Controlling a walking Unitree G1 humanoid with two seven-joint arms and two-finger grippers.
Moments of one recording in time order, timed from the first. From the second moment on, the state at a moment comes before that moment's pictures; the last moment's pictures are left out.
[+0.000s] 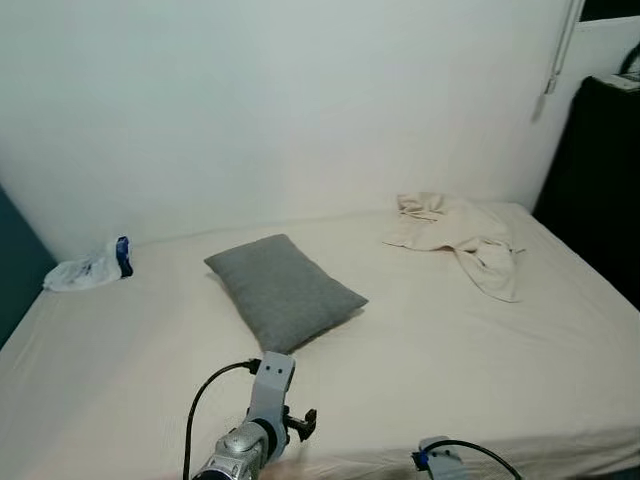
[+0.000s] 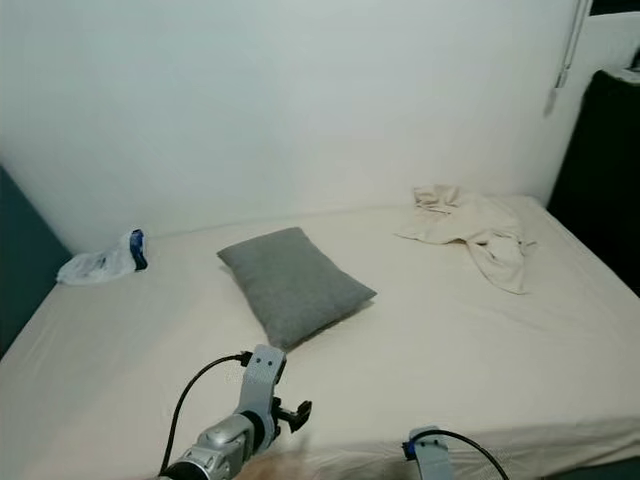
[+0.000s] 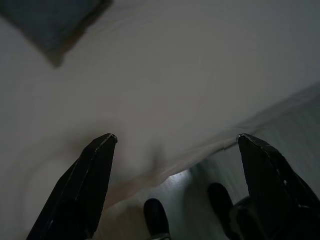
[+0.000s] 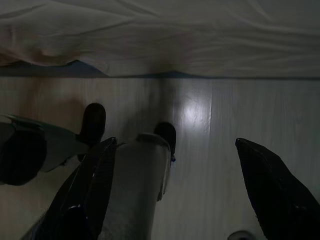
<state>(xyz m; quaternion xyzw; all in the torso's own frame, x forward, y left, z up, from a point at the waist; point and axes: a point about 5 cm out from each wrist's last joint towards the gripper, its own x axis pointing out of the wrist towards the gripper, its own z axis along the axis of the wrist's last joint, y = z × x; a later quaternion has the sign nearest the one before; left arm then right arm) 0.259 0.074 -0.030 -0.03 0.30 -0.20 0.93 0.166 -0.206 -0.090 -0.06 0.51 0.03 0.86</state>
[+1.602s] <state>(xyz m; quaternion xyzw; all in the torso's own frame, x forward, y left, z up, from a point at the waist) 0.235 0.230 -0.044 0.11 0.35 0.05 0.93 0.191 -0.187 -0.079 -0.02 0.46 0.06 0.89</state>
